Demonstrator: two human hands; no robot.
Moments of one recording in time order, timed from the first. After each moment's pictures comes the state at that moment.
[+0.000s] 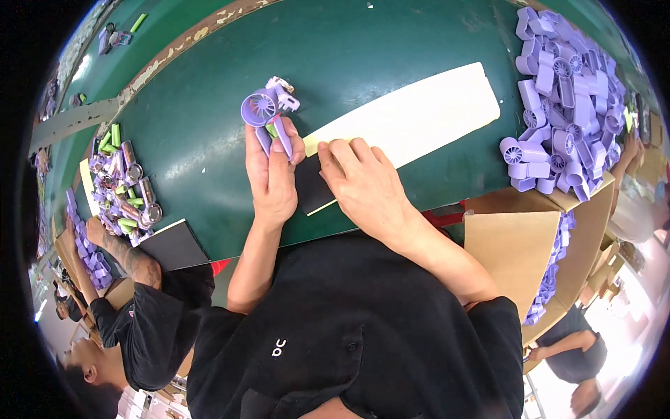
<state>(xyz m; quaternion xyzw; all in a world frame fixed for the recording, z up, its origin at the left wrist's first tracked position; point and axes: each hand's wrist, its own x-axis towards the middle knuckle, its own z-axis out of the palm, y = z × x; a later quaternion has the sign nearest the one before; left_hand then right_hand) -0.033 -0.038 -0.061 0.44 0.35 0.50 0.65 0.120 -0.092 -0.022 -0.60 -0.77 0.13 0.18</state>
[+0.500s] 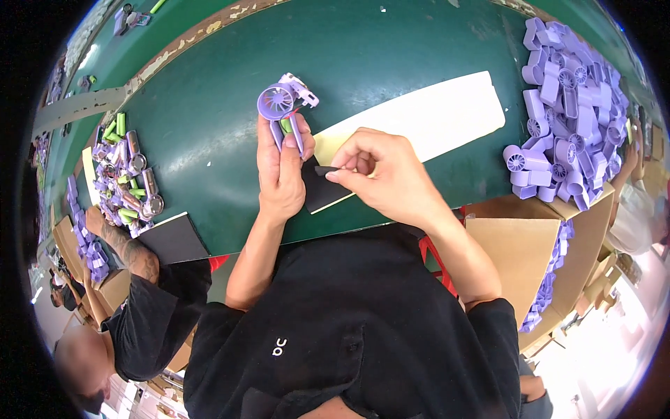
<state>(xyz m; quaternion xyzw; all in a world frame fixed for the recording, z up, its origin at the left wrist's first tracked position) -0.035 -0.038 -0.069 0.48 0.35 0.47 0.65 0.151 -0.071 0.005 -0.59 -0.50 0.55 0.33</state>
